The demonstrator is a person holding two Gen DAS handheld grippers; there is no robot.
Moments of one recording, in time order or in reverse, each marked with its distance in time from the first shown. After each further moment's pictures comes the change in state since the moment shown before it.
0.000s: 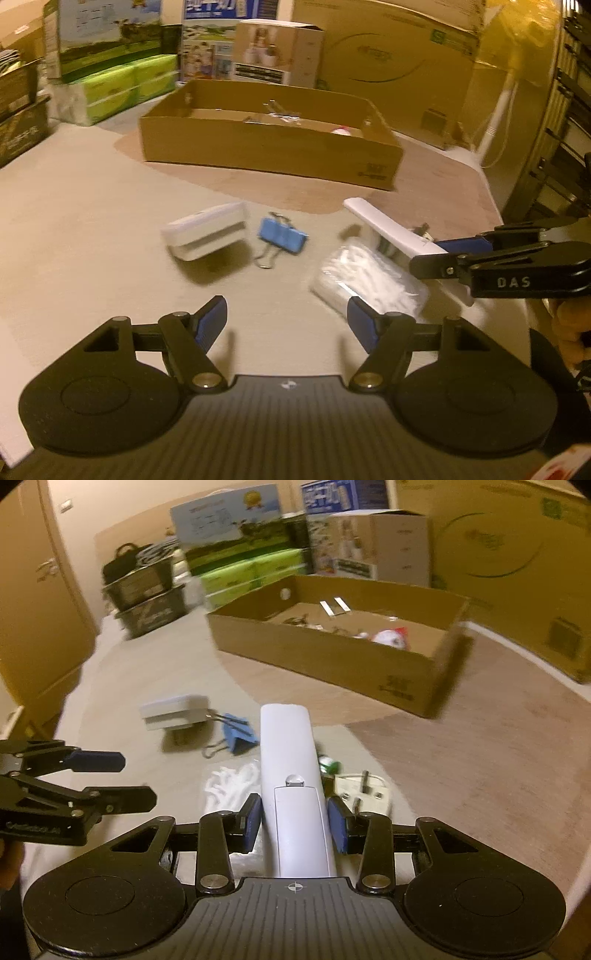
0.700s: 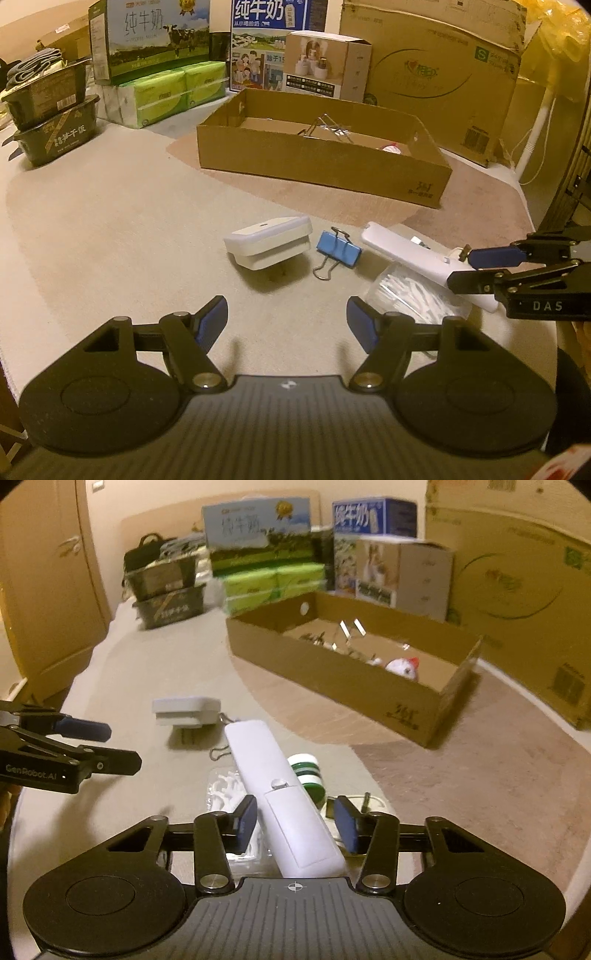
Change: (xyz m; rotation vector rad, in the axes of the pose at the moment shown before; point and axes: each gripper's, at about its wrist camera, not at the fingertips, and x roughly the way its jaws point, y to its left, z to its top) left arm -0.016 0.023 0.006 -0.061 -0.024 0.143; right arm 0.005 0.009 0.007 -0.123 -0.012 0.045
